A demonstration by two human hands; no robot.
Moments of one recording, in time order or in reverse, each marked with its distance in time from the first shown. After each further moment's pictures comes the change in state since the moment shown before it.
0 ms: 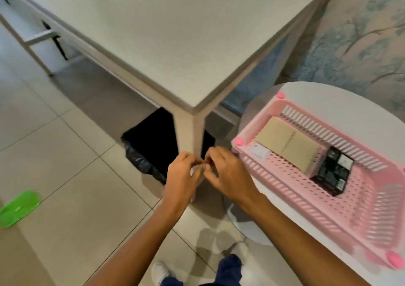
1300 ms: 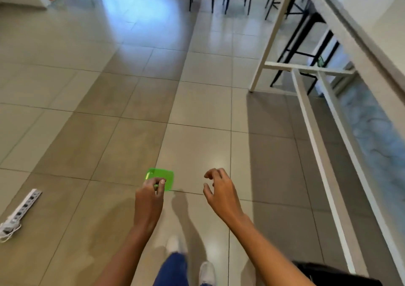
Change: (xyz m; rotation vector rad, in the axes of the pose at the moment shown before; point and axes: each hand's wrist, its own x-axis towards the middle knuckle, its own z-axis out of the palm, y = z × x) left_hand 0.001 -0.539 -0.468 0.008 0.866 -1.133; right_hand 0.436 -0.476 0.457 0.335 -0.568 -0.473
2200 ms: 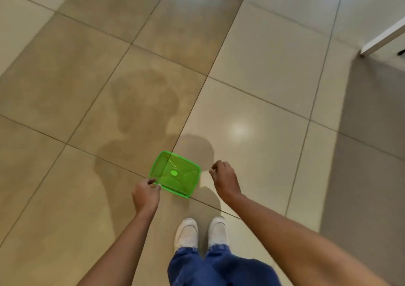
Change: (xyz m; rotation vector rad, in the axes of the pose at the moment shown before) left_hand 0.375 -0.389 0.247 -0.005 -0.013 -0.782; right_hand 0.345 0.199 0.485 -0.117 -0.558 0.240
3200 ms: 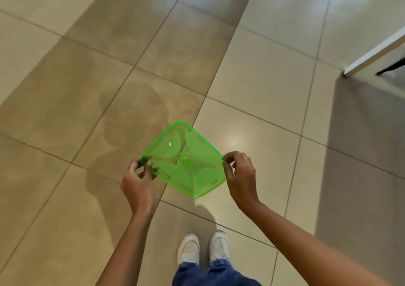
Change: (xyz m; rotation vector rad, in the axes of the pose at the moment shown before) left_hand -0.039 0.112 -0.091 -0.398 0.294 0.271; right_hand -0.028 -0.070 -0.095 0.179 0.450 -0.215
